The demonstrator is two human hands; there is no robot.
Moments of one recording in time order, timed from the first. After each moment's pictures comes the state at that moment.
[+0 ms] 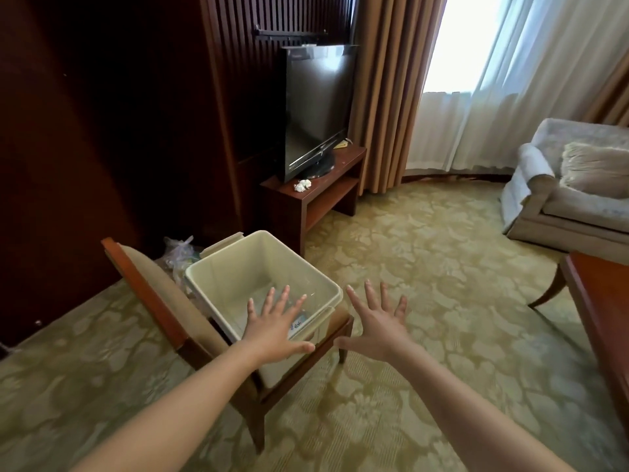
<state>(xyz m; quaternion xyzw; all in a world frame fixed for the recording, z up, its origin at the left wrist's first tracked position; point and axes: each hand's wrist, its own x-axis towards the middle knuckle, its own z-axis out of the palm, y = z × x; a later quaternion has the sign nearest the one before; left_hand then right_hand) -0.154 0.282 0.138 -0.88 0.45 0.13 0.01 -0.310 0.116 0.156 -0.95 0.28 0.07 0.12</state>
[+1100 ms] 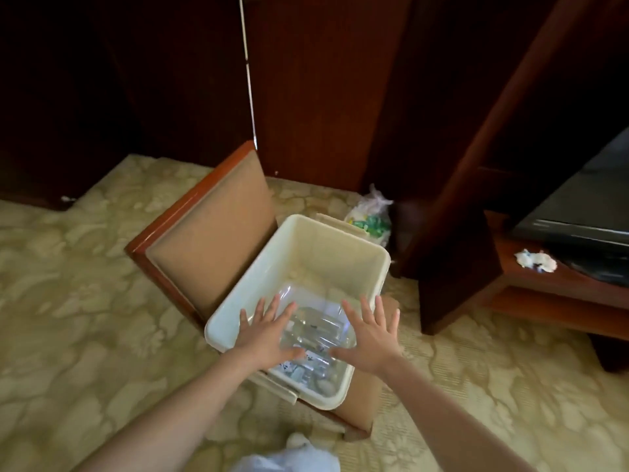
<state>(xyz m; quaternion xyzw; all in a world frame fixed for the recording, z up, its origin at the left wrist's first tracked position) -0.075 0.092 0.046 -0.94 -0.15 0.24 -0.18 0.020 -0.117 0.079 -0.93 -0.27 0.23 0.02</state>
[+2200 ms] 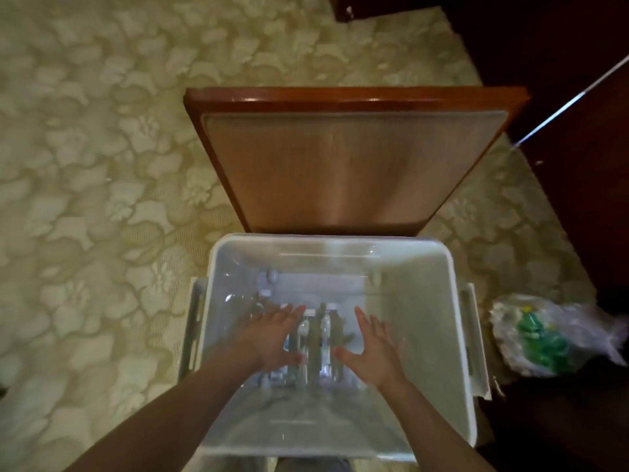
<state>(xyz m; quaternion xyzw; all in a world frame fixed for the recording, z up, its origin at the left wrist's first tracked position) 0.033 0.058 -0.076 -0.72 -0.53 0.23 -0.38 0.264 0.033 -0.088 -0.69 -0.54 0.46 -0.12</state>
